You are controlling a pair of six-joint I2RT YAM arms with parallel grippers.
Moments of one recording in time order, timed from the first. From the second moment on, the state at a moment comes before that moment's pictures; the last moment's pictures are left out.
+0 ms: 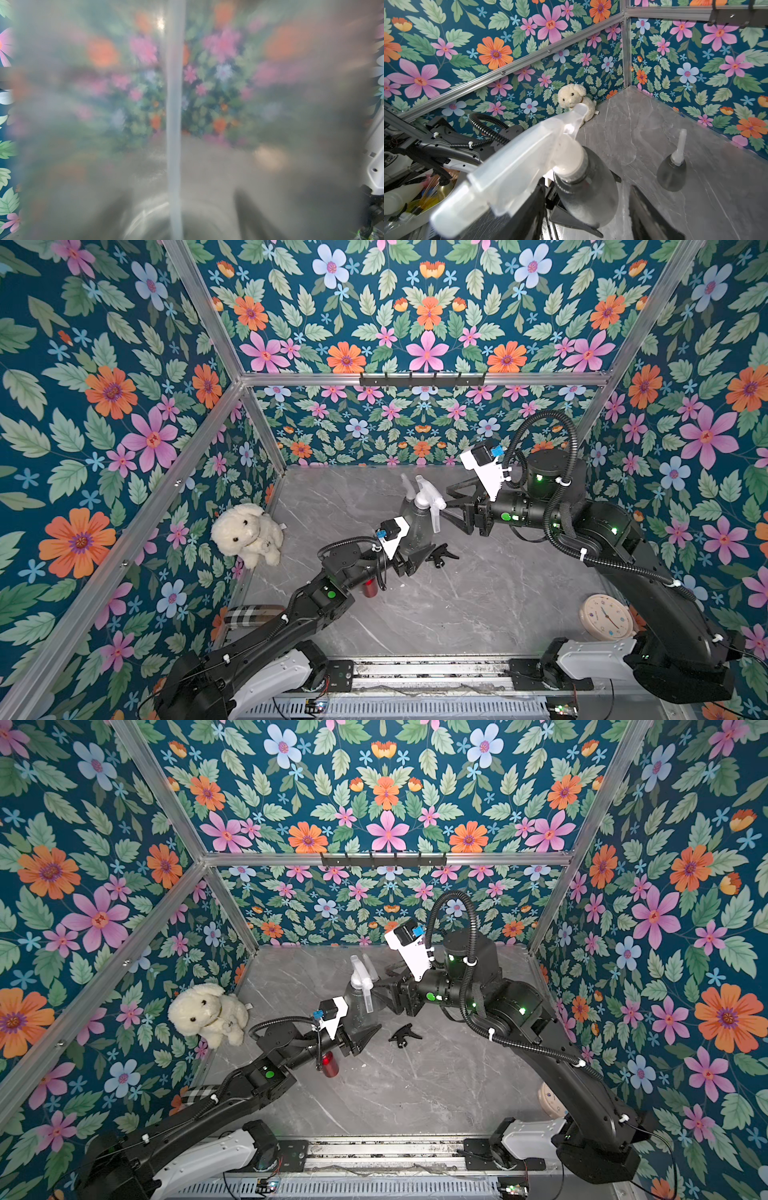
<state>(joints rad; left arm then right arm) -0.80 0.97 0.60 0.47 0.28 0.02 0.78 1.29 1.78 -0.78 -0.36 0.13</state>
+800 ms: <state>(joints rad) -0.72 0.98 0.60 0.57 0.66 -0.11 0.68 1.30 1.75 -0.70 -0.79 -0.02</state>
